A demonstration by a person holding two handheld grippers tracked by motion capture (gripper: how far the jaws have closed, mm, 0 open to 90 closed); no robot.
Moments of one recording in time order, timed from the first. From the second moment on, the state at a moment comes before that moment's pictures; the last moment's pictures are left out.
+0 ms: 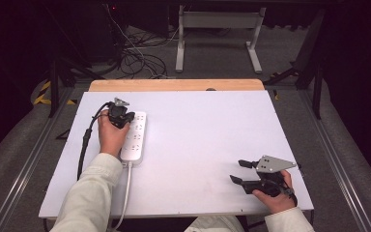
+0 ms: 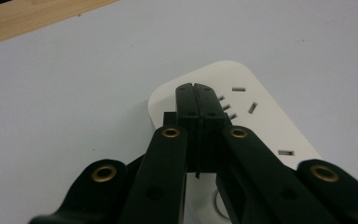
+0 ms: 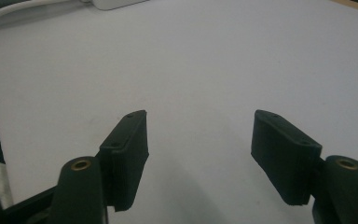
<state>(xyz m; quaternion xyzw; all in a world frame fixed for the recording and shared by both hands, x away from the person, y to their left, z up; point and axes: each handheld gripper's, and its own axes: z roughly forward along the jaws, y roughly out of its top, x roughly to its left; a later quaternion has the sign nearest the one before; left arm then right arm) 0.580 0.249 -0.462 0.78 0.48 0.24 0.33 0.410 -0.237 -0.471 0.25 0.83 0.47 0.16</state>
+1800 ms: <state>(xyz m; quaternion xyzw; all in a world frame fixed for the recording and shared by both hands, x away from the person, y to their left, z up) 0.499 0.253 -0.378 0.78 0.39 0.23 0.43 0.407 -0.238 -0.467 0.25 0.83 0.47 0.17</state>
